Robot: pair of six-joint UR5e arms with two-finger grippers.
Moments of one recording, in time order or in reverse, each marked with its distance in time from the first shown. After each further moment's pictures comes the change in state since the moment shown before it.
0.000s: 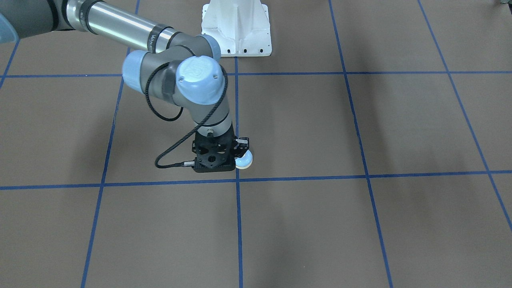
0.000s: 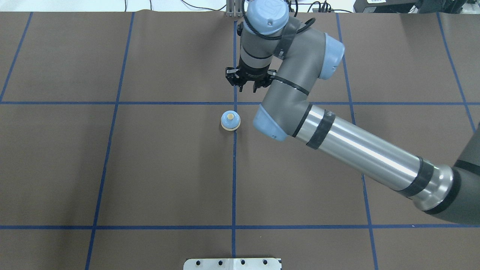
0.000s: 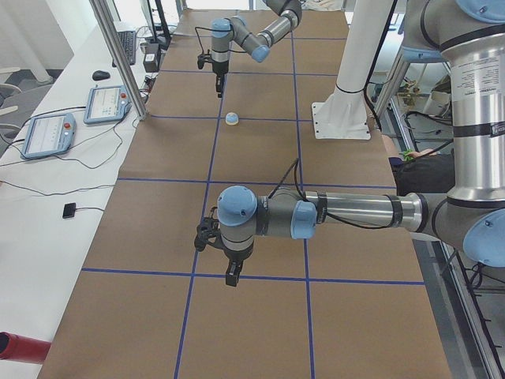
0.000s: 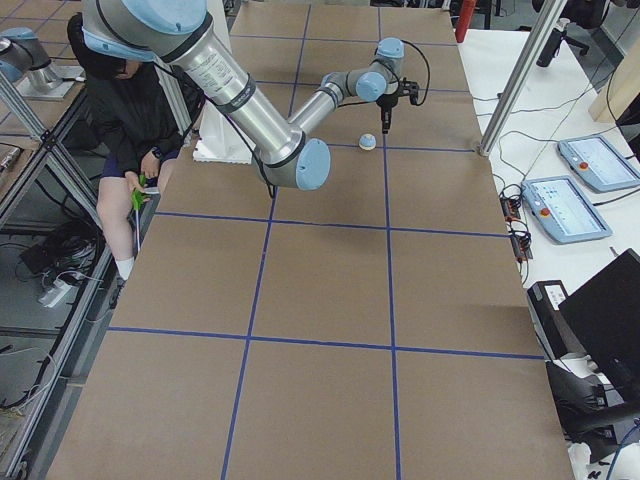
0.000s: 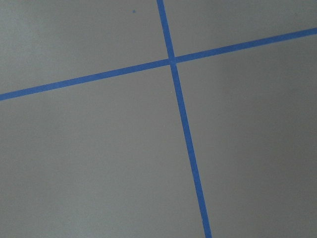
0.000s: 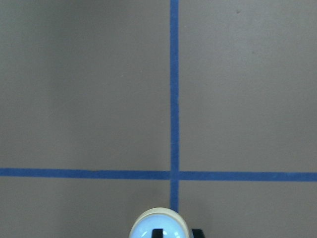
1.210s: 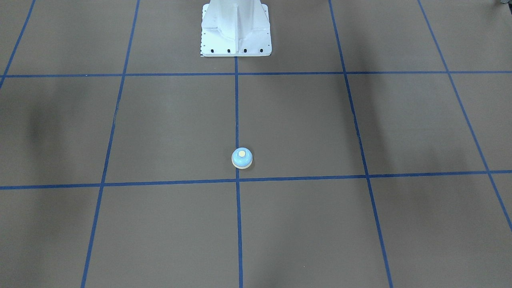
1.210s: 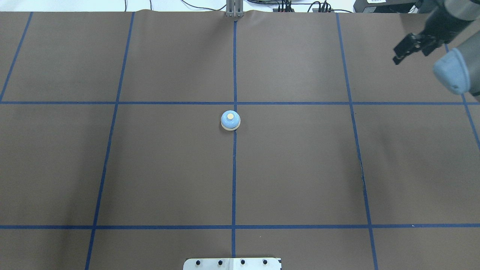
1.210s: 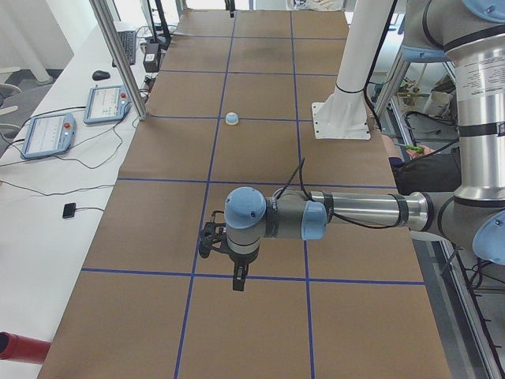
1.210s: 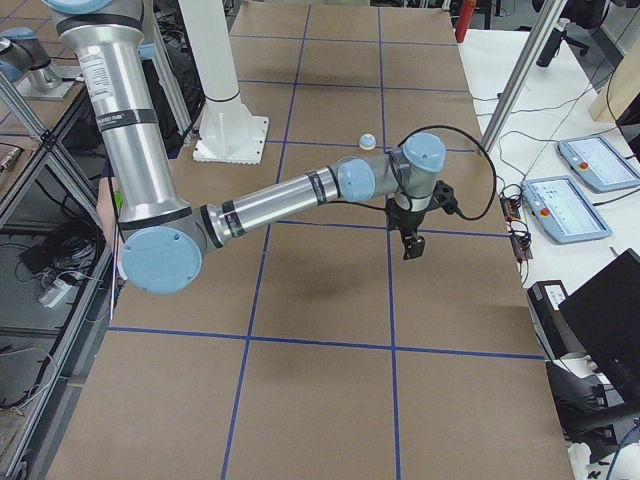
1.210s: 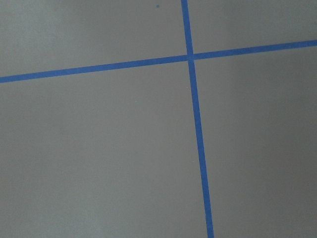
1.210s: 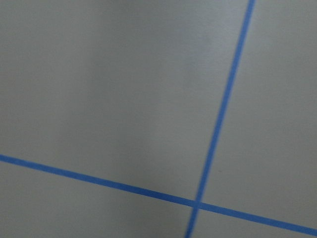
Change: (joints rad) left arm -0.047 0.024 -0.025 0.014 0.006 -0.052; right arm 0.664 -0.712 0.353 -0.219 0.289 -1.206
